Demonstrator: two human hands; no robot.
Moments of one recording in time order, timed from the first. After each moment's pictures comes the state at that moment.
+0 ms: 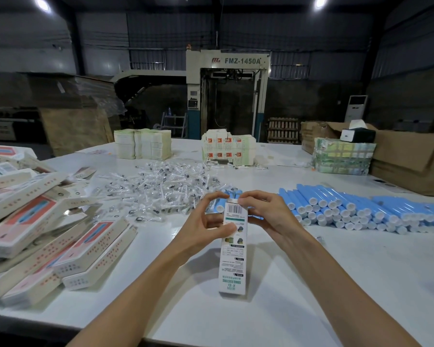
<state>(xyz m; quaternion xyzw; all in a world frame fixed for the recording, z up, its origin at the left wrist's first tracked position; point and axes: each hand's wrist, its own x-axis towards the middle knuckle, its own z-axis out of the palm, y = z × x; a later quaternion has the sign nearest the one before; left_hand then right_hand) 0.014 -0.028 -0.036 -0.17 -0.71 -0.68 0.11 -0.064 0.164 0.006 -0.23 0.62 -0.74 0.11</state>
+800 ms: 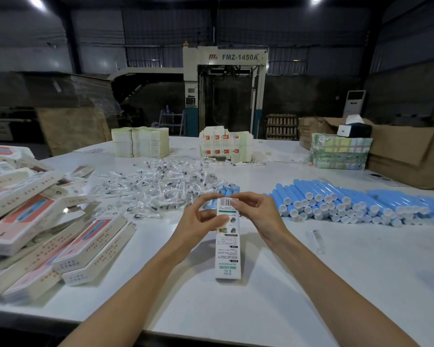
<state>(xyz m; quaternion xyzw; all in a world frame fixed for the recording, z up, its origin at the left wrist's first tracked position) 0.007 -0.030 -0.047 -0.14 -0.69 -0.69 0.15 -0.070 0.156 -0.022 -0.30 0.62 -0.72 0.03</state>
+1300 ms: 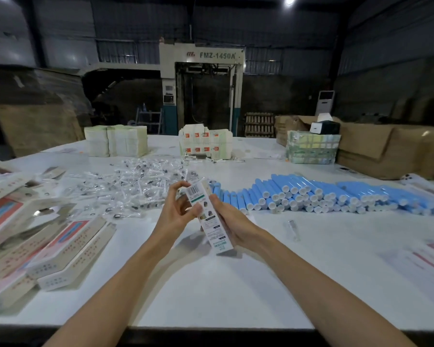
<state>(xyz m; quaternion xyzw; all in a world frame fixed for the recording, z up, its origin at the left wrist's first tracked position) 0.001 -0.036 -0.050 -0.15 -0.66 -0.71 0.20 -0.044 0.147 -0.029 -0.27 0.69 -0.65 0.19</state>
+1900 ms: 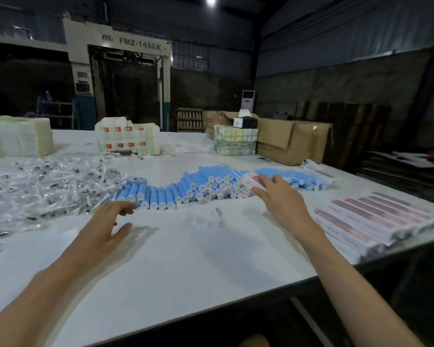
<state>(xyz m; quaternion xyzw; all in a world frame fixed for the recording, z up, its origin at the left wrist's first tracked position) -0.004 -0.034 -0.073 -0.21 -0.89 -0.30 0.27 -0.022 0.401 0.008 -0.01 0.97 -0.07 -0.24</state>
